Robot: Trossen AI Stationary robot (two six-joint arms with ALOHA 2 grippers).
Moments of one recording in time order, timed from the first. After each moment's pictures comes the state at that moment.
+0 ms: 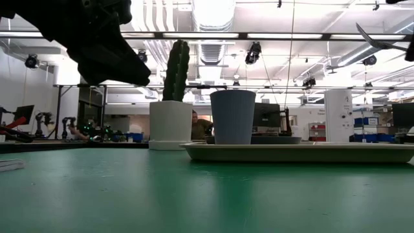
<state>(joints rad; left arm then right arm) -0.48 1.35 0.65 0.07 -0.54 -0.64 0.87 1.10 0.91 -1.23 0.51 1.55</state>
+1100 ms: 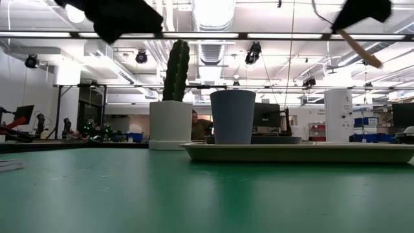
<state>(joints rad) -0.47 1.22 0.70 0.15 -0.65 -0.27 0.46 1.00 1.09 -1.23 0.73 0.99</state>
